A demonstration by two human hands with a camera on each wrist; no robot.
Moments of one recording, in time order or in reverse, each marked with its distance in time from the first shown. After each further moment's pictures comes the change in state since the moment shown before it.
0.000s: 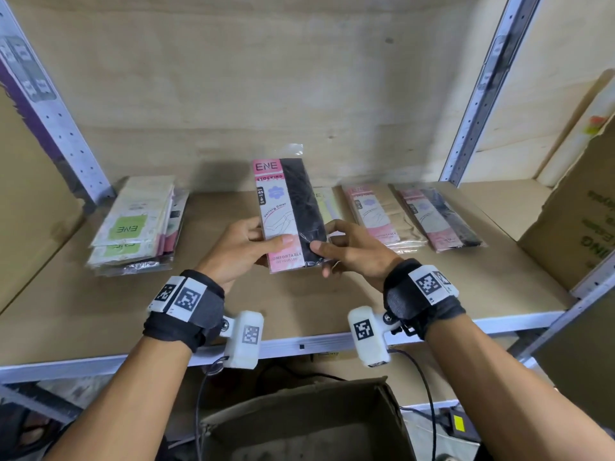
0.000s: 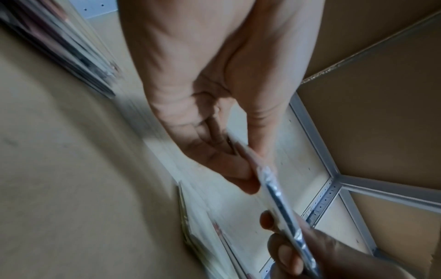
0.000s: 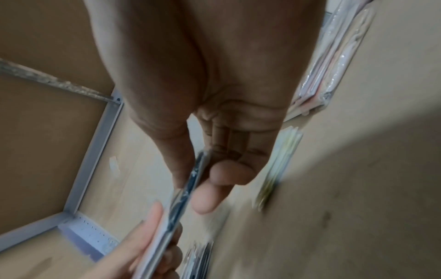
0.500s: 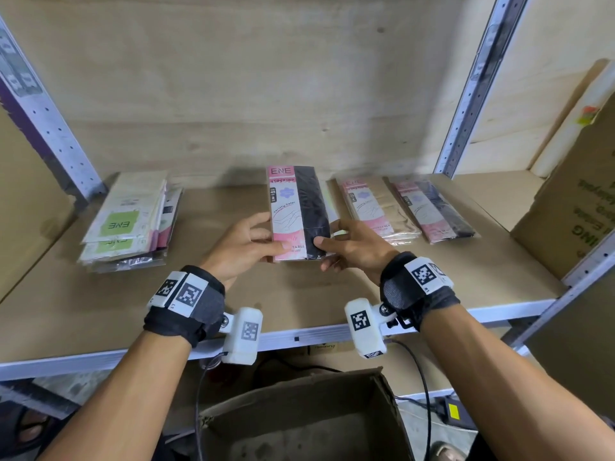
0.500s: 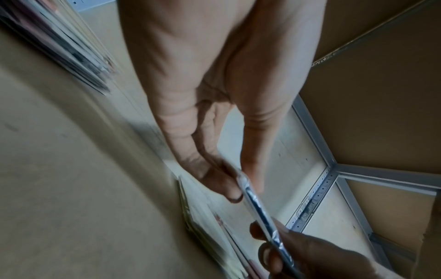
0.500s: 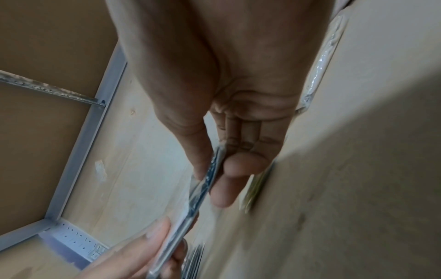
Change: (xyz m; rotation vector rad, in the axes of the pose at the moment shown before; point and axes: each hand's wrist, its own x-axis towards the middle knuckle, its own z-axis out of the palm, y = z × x) left_hand -0.002 0.000 0.010 -0.014 -0.056 -0.091; right_hand 0.000 0.008 -0.007 0.022 0.121 0.106
